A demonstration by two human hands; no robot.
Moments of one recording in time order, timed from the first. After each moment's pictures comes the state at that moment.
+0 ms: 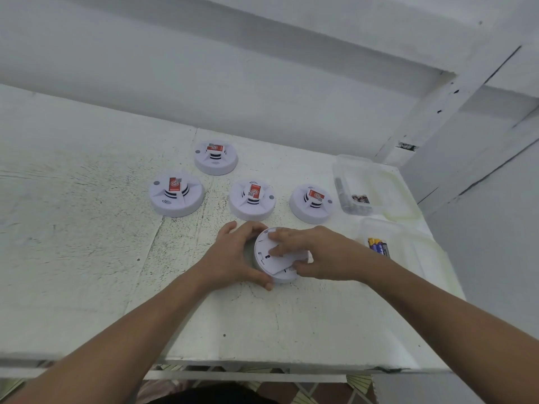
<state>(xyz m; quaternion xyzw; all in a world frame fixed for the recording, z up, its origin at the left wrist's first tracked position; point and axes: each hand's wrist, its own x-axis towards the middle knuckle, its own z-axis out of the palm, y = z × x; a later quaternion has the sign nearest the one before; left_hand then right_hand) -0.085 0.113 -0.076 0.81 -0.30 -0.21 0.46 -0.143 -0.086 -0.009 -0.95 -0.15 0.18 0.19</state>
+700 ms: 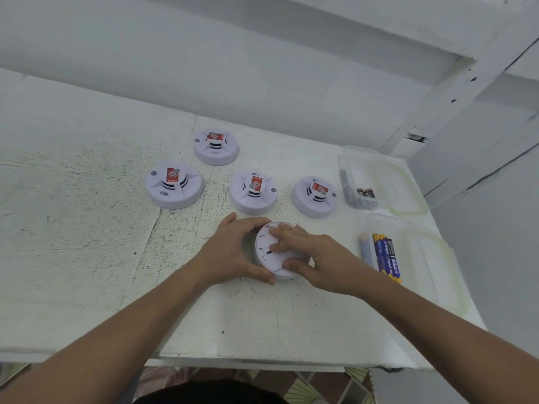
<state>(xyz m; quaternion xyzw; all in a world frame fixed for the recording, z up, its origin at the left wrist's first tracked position) -0.076 0.108 -0.091 0.80 -0.33 -0.17 0.46 -0.155 -0.090 -0.048 -0.94 -0.14 0.10 0.29</state>
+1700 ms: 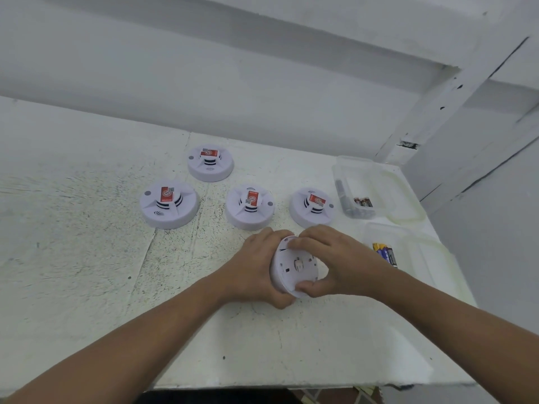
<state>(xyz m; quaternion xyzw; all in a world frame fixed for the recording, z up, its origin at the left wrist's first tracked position) -0.084 0.080 -0.073 0.79 -0.42 -0.17 0.42 -0.148 -0.112 -0.030 -0.97 -0.24 -0.04 0.09</state>
